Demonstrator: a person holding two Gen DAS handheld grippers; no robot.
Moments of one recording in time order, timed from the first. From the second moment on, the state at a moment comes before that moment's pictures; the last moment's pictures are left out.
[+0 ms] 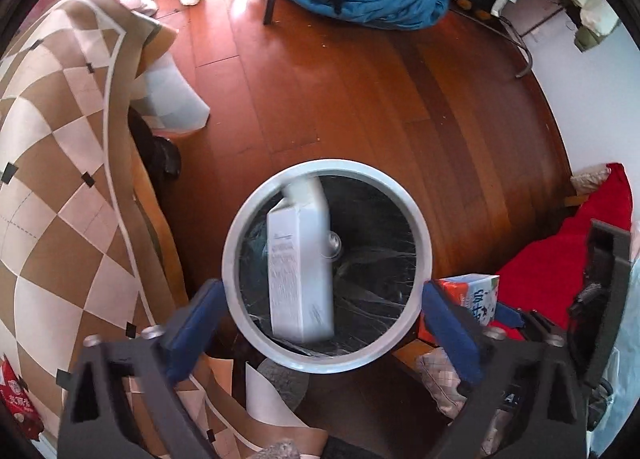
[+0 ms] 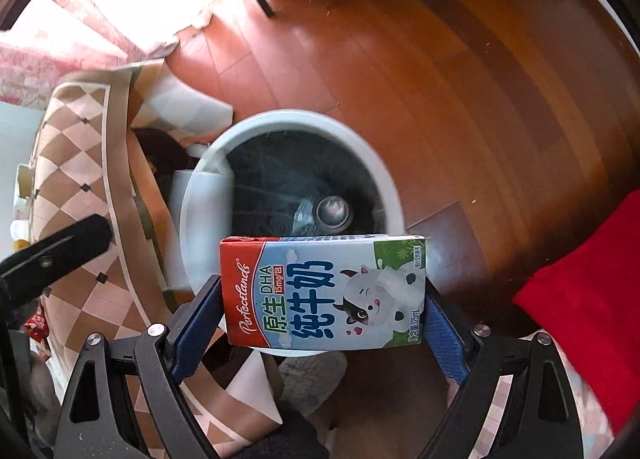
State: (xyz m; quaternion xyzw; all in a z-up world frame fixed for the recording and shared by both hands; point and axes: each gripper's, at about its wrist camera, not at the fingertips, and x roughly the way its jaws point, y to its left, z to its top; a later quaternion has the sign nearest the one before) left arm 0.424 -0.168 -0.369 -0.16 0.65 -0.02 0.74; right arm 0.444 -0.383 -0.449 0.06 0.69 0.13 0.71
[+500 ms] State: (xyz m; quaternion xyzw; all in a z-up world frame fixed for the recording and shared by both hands) left arm 0.384 -0.163 -0.340 -0.07 0.64 0.05 0.77; right arm 0.418 -0.381 -0.422 0.01 0.69 0.09 0.72
